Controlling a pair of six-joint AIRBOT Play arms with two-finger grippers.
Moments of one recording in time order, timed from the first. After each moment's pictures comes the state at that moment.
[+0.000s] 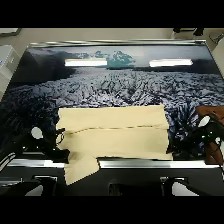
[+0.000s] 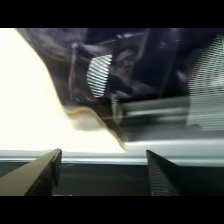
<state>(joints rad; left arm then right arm) -0.07 -1.14 0.48 1.15 -1.33 -1.40 -0.39 -1.32 0.71 -1.37 1.47 1.50</state>
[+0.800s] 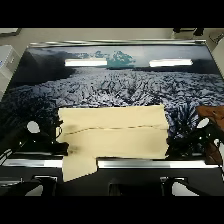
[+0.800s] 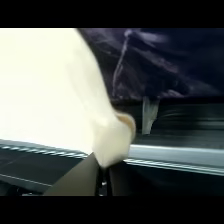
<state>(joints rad) -0.06 -1.13 0.60 1.17 -1.35 -1.41 -0.39 -1.32 0.71 -1.27 1.49 1.47</state>
